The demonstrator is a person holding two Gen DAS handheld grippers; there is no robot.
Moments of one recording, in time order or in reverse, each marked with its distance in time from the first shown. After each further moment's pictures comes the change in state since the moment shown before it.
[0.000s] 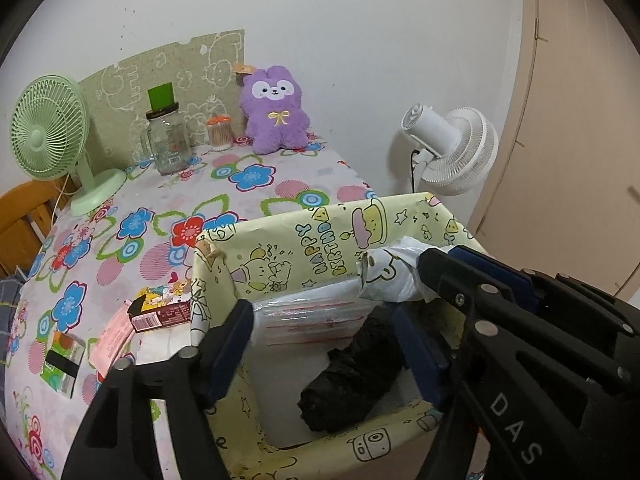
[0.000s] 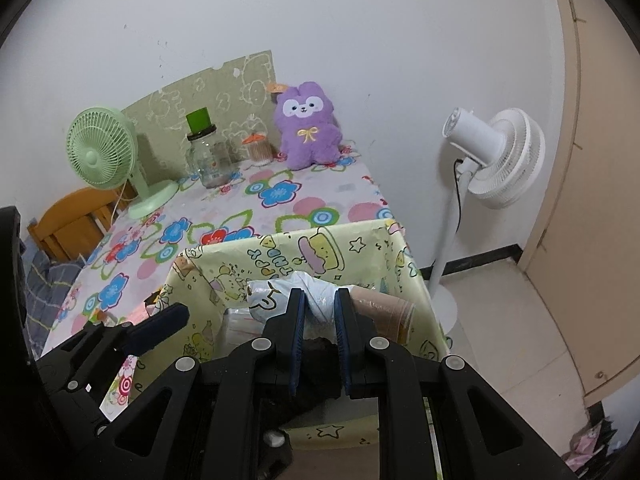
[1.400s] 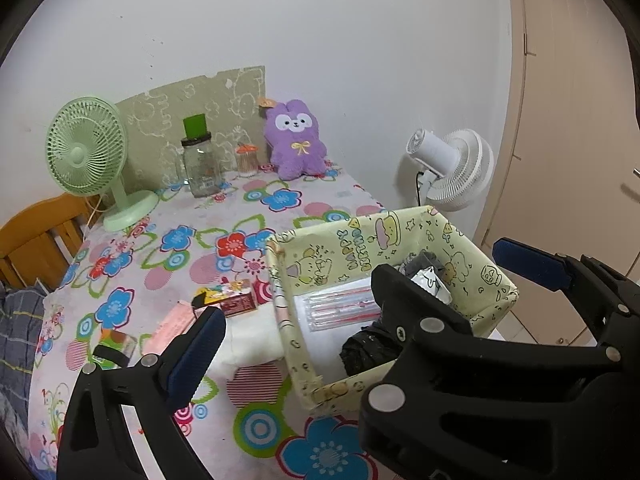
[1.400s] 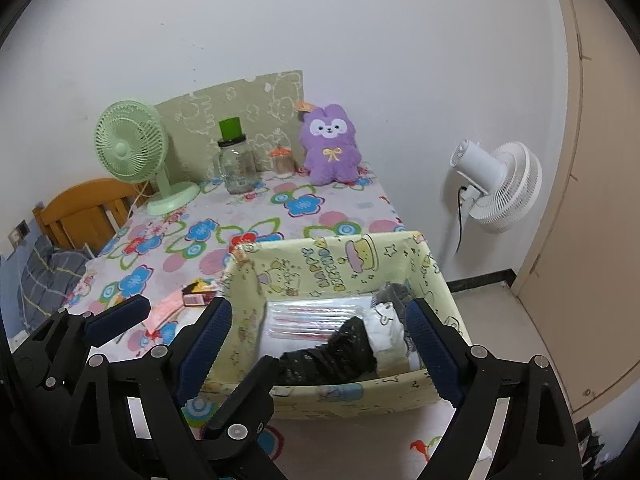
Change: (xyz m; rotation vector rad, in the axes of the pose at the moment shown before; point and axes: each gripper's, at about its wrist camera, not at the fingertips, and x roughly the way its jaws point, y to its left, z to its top) left arm -0.070 0.028 -0.020 0.025 -0.102 0.028; right arm -0.050 0.051 -0.014 -0.086 -0.075 -0.019
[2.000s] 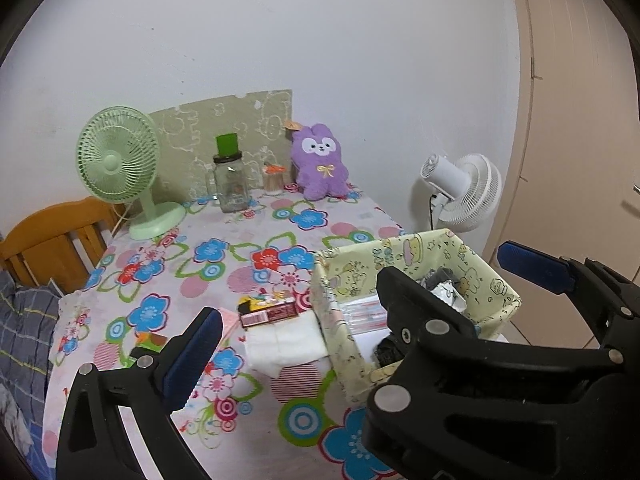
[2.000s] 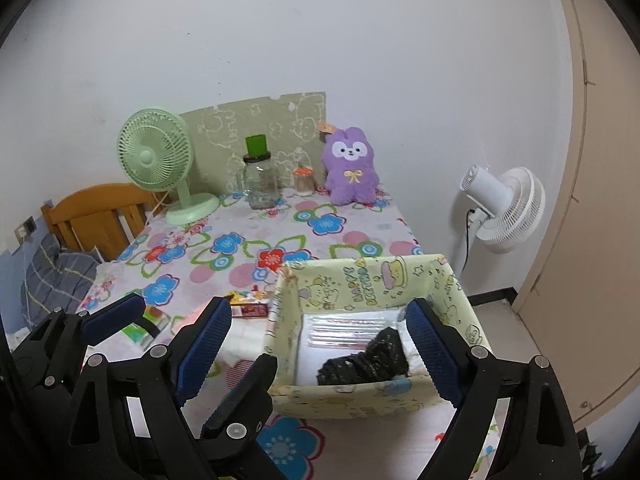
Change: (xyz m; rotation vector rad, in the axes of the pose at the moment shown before) left arm -0.041 0.036 -0.002 -0.032 -0.075 0.034; right arm -0.031 0.049 0.005 -0.037 -0.058 0.002
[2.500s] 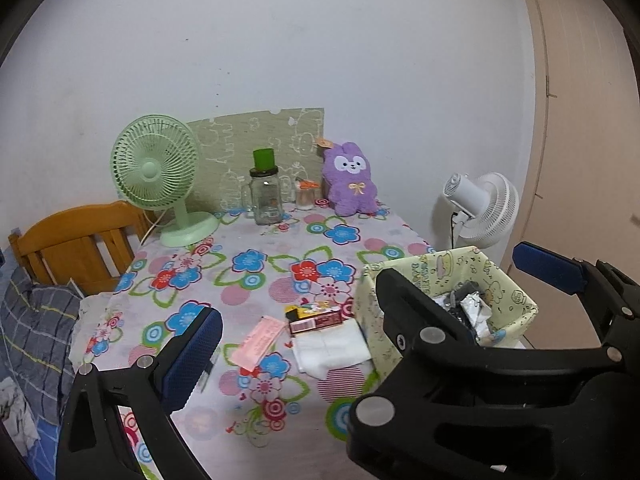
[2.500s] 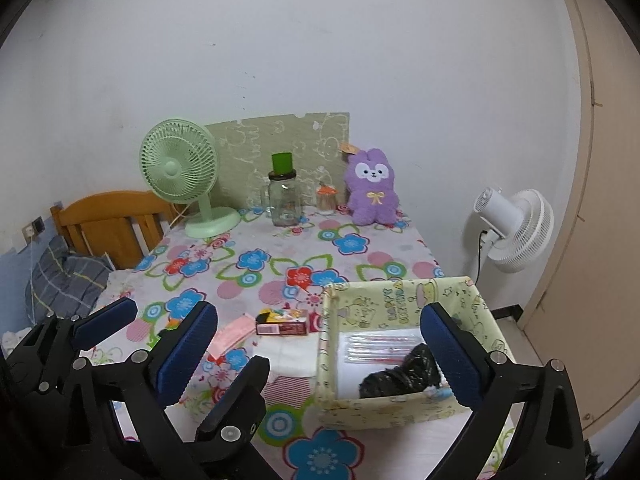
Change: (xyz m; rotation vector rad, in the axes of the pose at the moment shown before) left arm -0.028 0.042 -0.002 -0.027 -0.054 0.055; right arm -0.014 0.044 0.009 -0.026 -0.057 0.015
